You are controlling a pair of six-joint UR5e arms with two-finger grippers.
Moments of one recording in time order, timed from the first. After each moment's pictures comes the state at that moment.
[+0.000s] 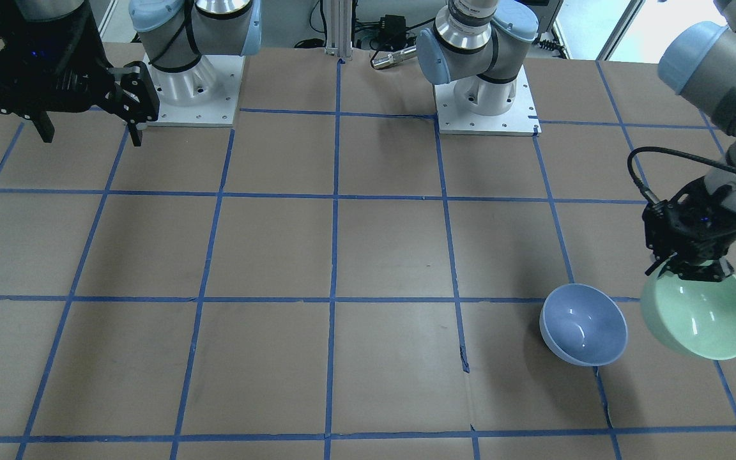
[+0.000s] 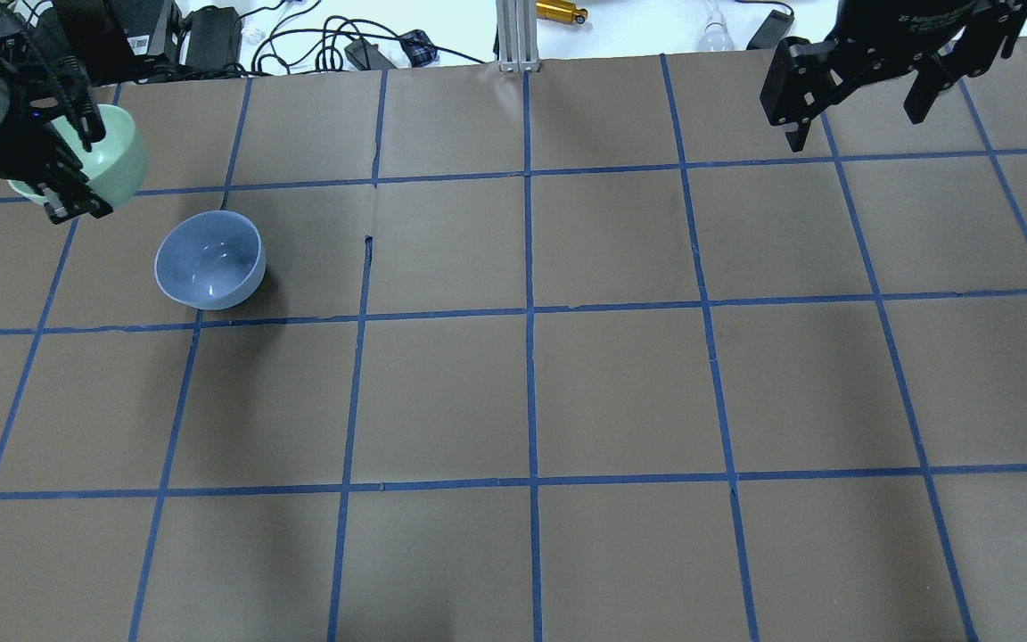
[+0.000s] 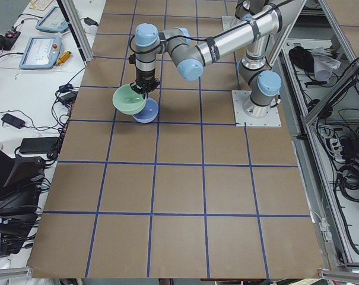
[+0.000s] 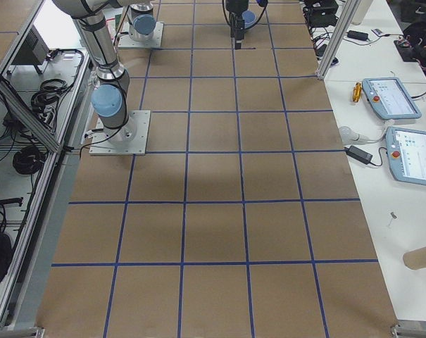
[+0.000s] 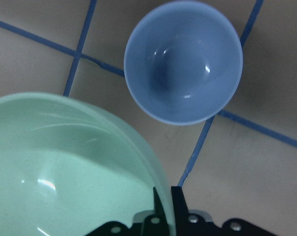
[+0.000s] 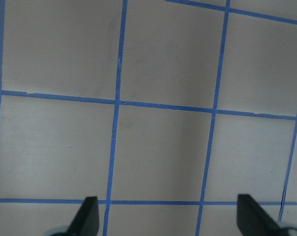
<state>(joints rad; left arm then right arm) -1.21 -1.76 -1.66 -1.17 1.56 1.46 1.60 -1.53 1.37 -1.45 -1.74 -0.09</state>
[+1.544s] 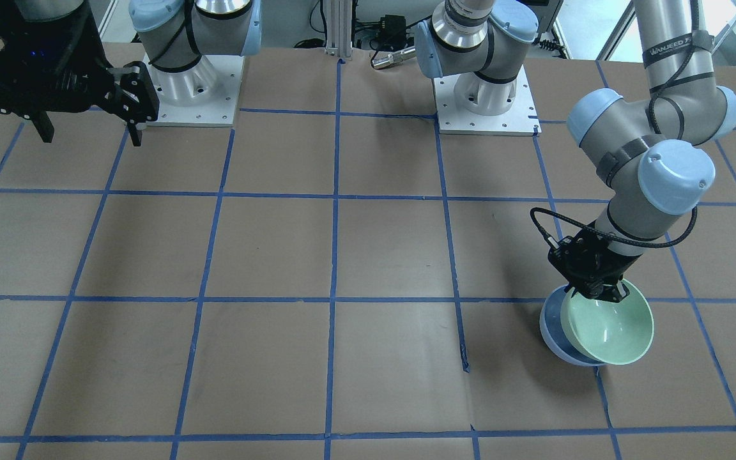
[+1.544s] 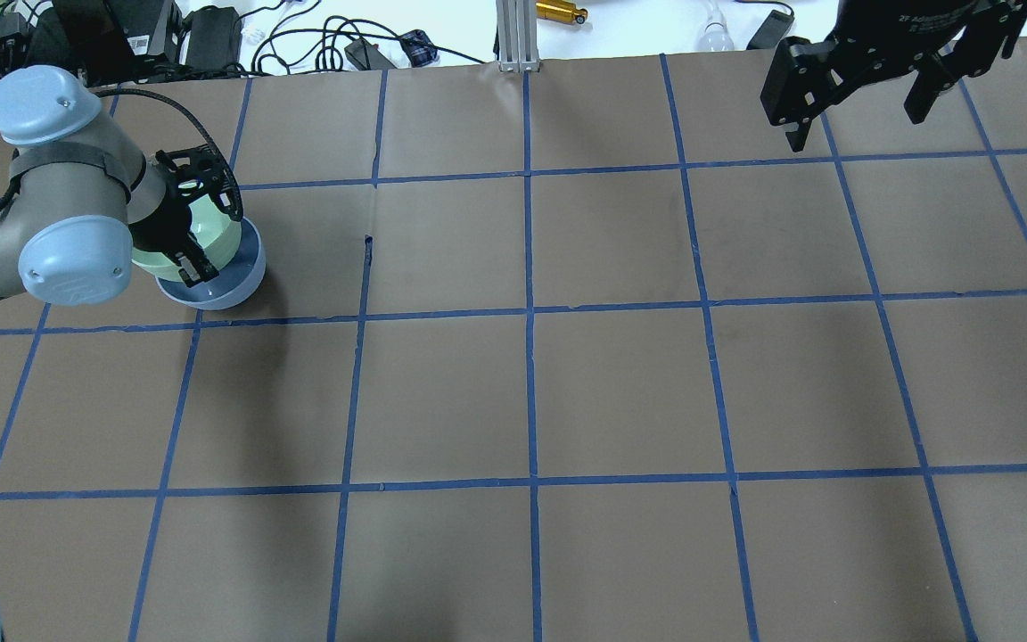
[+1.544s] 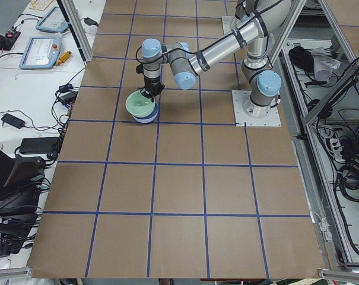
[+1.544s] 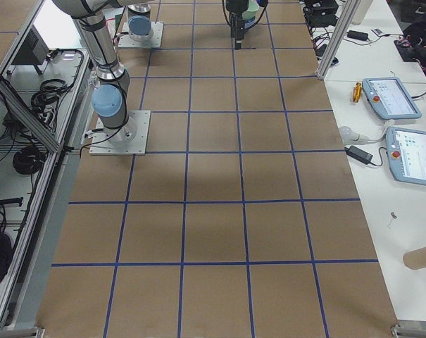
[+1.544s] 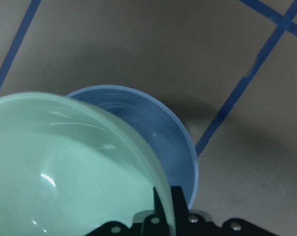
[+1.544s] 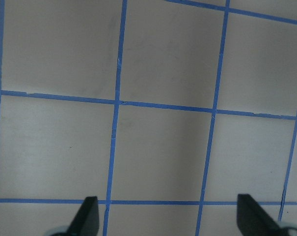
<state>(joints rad) -1.30 -1.84 -1.86 -0.94 1.62 1.28 1.60 -1.53 1.37 -1.45 -1.74 -0.09</state>
